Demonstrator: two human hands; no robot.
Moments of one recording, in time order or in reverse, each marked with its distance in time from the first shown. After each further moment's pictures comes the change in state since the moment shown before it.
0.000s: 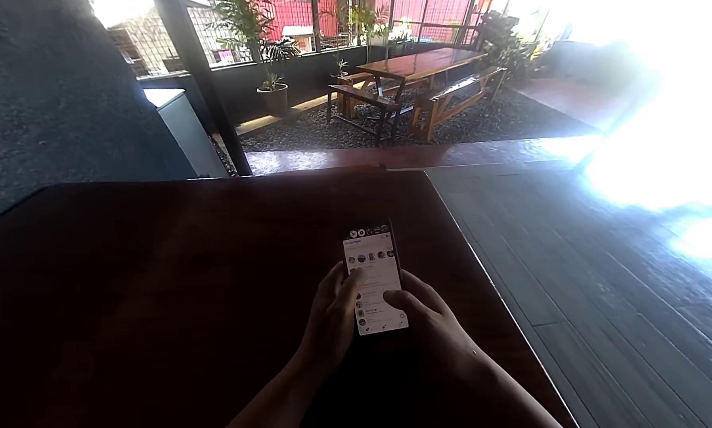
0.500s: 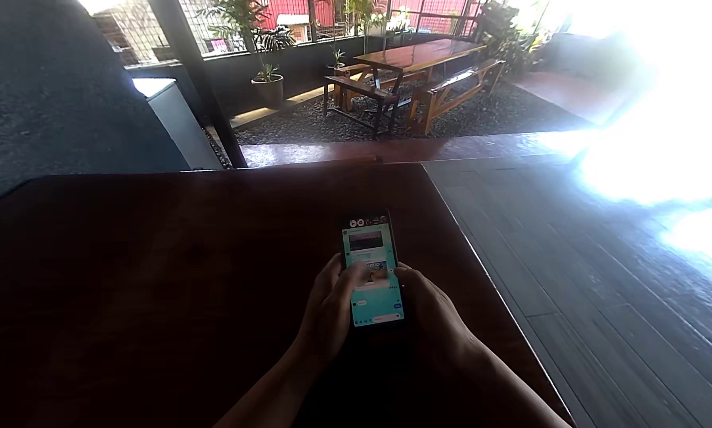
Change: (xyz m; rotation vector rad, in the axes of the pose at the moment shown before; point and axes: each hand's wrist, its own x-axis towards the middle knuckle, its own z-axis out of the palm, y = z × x) left_hand 0.001 -0.003 -0.005 0.093 -0.051 -0.017; right_hand 0.001 0.000 0.001 0.123 0.085 0.114
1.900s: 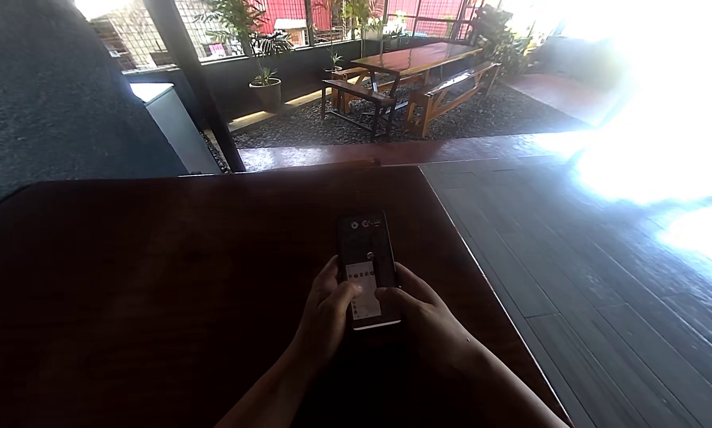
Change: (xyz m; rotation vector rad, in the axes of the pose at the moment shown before) left_hand 0.000 0.003 0.000 -0.092 -0.027 -0.010; right_hand -0.001 -0.004 -0.003 -0.076 -0.105 -0.044
